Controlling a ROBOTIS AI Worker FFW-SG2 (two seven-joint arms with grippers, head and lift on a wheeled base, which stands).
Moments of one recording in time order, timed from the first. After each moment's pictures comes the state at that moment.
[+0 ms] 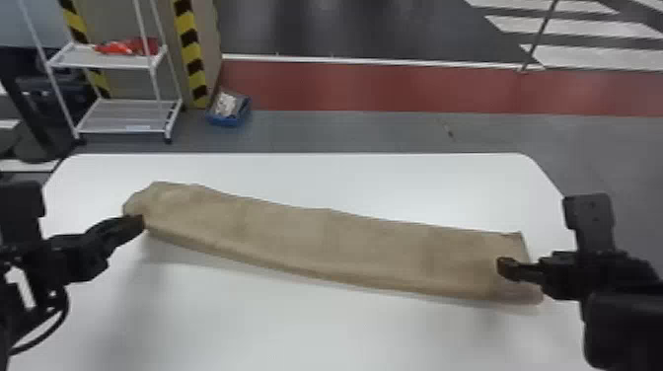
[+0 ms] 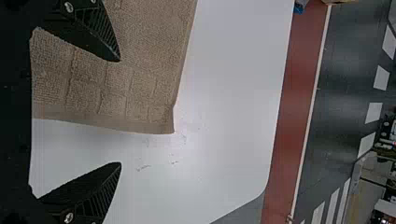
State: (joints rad) left arm 0.04 0.21 0.26 -1.79 0.22 0.70 -0.37; right arm 0.01 -0.05 -0.30 -1.93 0.51 0.98 0.58
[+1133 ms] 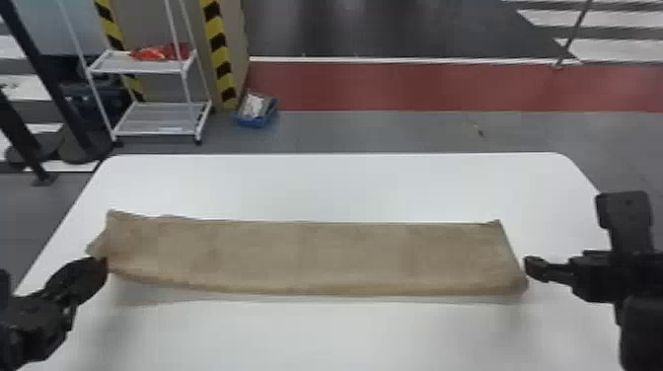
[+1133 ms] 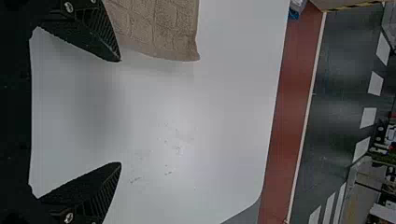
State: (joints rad) left arm 0.42 0.25 0.39 -1.93 0.05 0.29 -0.40; right arm 0.01 -0.03 -0.28 -1.93 0.52 0.98 0.59
